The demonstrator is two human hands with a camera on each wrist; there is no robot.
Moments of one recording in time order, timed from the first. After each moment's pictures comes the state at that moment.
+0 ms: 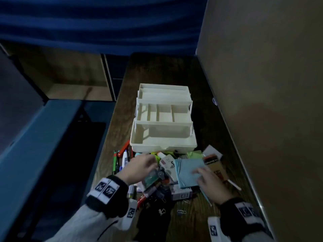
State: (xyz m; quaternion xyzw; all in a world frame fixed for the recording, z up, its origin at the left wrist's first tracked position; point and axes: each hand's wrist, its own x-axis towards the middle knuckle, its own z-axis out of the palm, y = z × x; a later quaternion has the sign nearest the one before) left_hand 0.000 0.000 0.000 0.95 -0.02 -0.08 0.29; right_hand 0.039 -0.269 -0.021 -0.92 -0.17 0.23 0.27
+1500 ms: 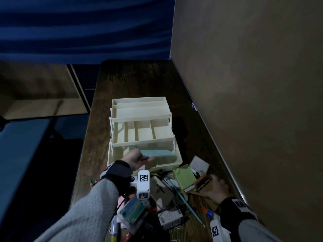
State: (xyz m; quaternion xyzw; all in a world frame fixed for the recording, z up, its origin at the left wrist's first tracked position) left_hand 0.155 -0.013 -0.014 0.38 0.37 -0.19 0.83; right_hand 0.113 -0.325 -0.064 -0.92 0.15 0.29 0.21
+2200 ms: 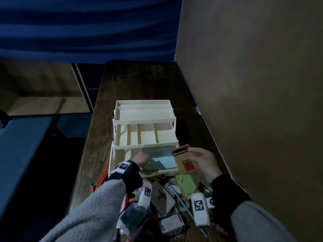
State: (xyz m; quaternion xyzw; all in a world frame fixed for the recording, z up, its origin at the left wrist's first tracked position) left_hand 0.176 -0.009 -0.039 0.81 0.21 -0.24 0.48; right_hand 0.165 -0.236 0.024 -0.76 0.13 0.14 0.62
